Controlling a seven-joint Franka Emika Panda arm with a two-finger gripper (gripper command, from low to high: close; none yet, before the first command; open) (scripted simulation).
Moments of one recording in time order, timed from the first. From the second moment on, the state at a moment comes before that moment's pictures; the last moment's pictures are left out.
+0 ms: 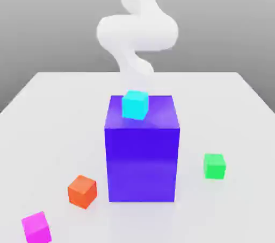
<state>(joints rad) -0.04 -0.71 0.00 -2.30 -0.01 2.33 0.85</state>
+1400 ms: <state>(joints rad) -0.35 0.49 -0.07 -2.28 0.08 2.76 1.33</state>
